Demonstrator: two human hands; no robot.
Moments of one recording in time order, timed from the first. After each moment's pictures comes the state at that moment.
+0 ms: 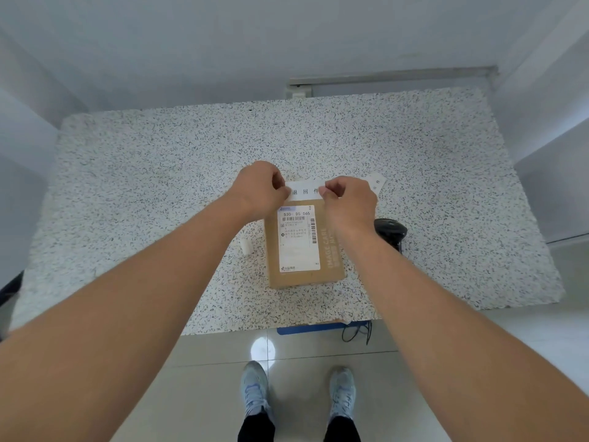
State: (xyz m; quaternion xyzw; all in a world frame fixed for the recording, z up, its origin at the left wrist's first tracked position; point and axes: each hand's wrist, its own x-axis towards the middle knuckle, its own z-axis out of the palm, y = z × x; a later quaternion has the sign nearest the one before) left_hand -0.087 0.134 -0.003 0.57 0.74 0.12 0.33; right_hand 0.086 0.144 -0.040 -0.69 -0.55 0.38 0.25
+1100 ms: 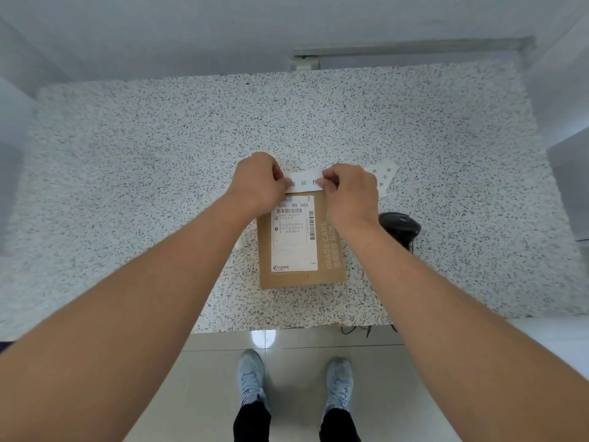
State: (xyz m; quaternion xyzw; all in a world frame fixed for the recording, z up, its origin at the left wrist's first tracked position) left_hand -0.076 0.152 -0.053 0.52 0.79 0.13 0.31; right_hand 0.090 0.165 -0.076 -0.65 -0.67 0.29 0.21
